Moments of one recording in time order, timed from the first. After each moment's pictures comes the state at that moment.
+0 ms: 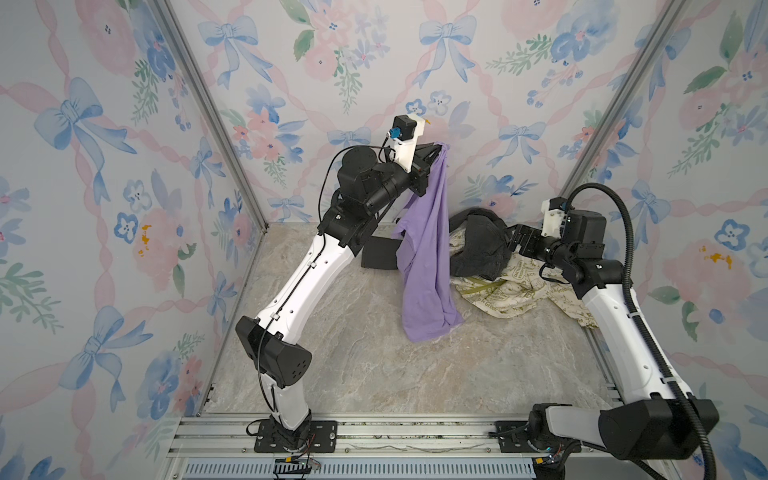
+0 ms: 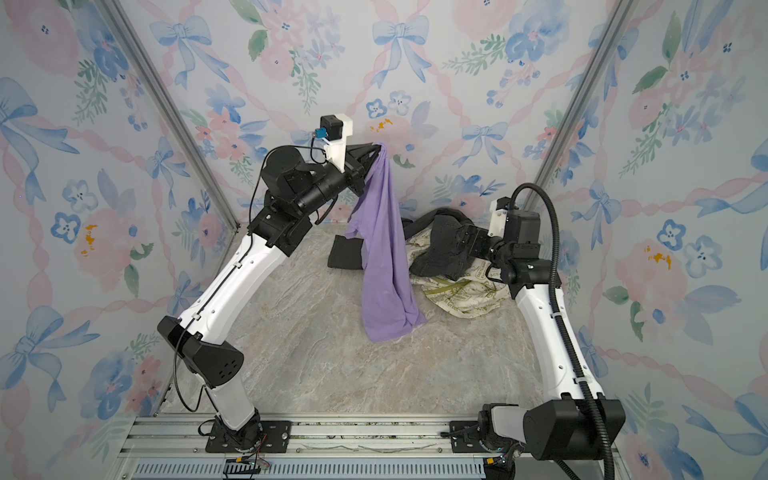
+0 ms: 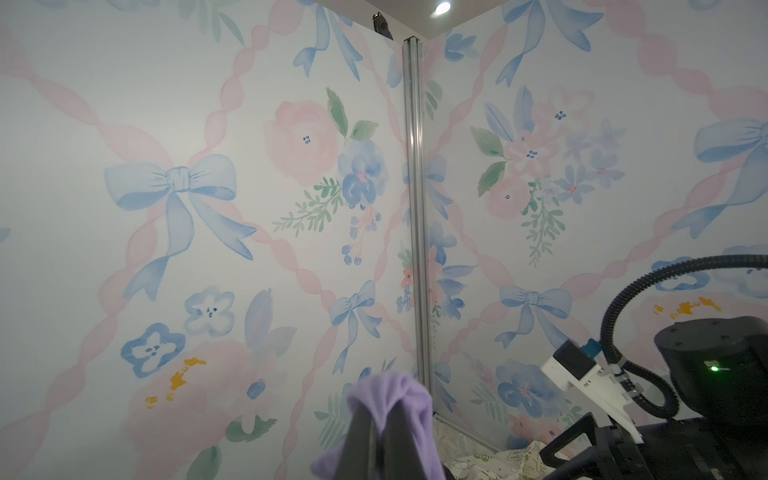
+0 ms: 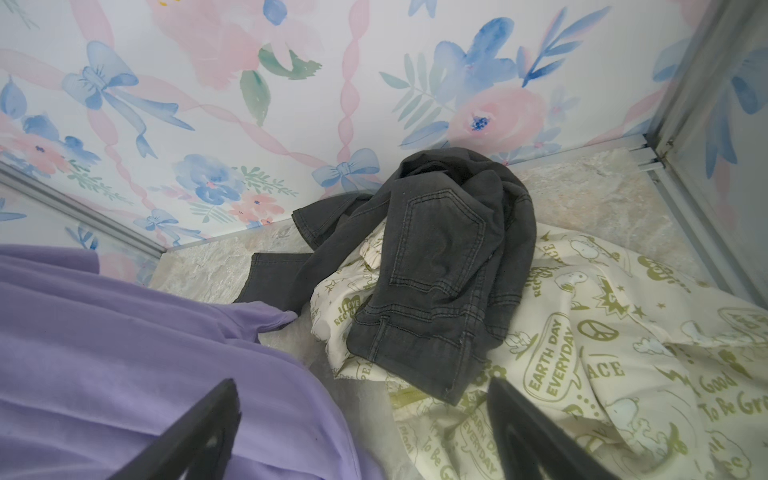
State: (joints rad) left arm -0.56 1.78 2.10 -0.06 0.26 0.01; right arm 0.04 1.29 1.36 -0.55 -0.25 0.30
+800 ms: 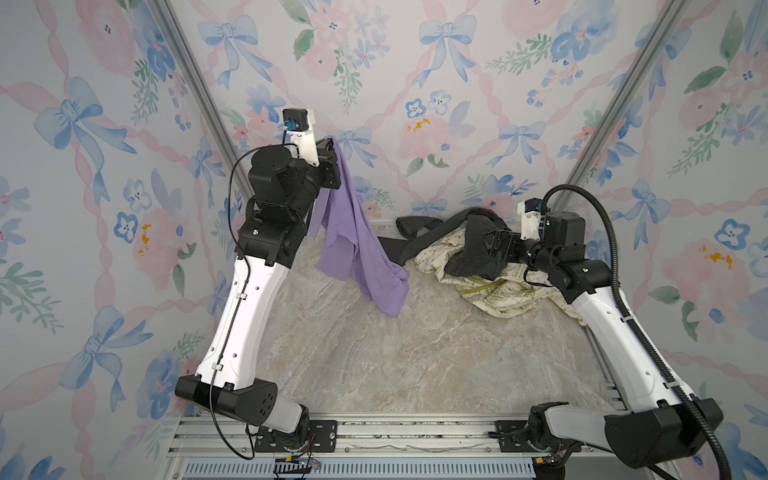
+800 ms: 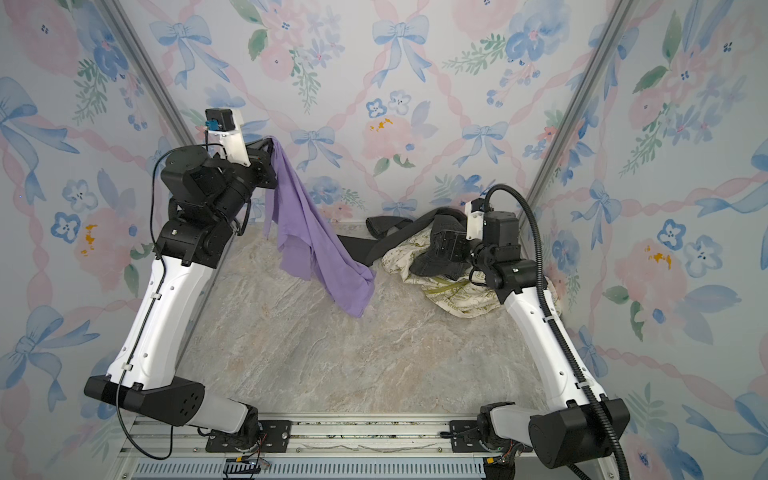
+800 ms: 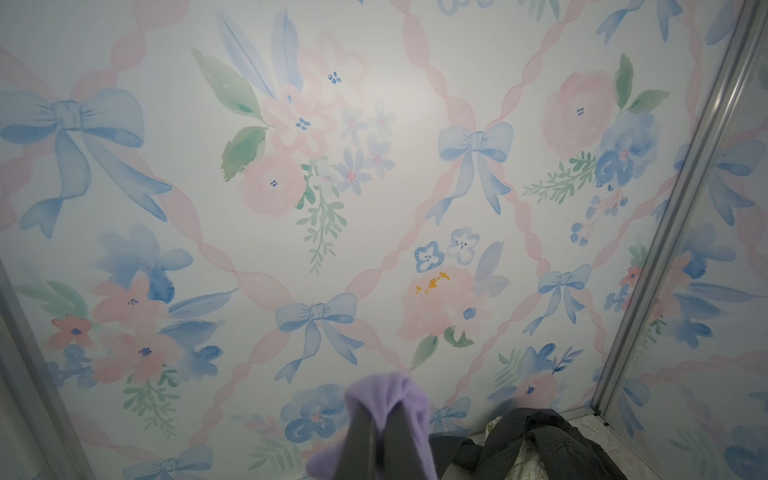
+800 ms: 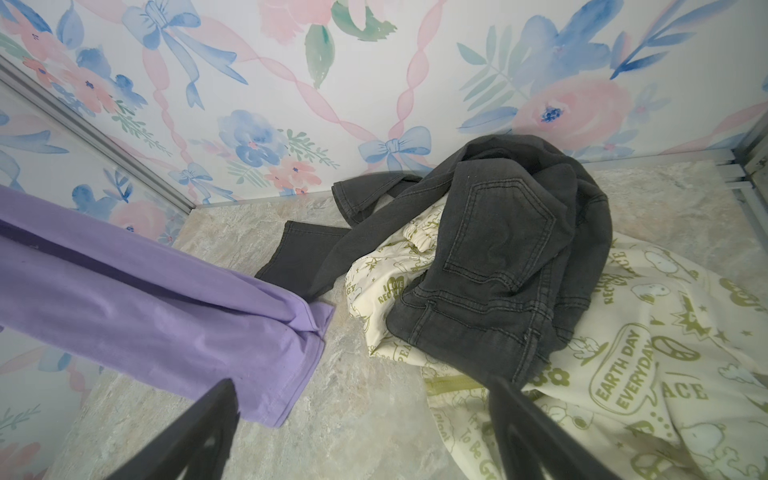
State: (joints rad) left arm -0.25 1.47 1.94 -0.33 -0.04 -0.05; right arm 0.19 1.27 1.36 -0.57 -0.20 0.28
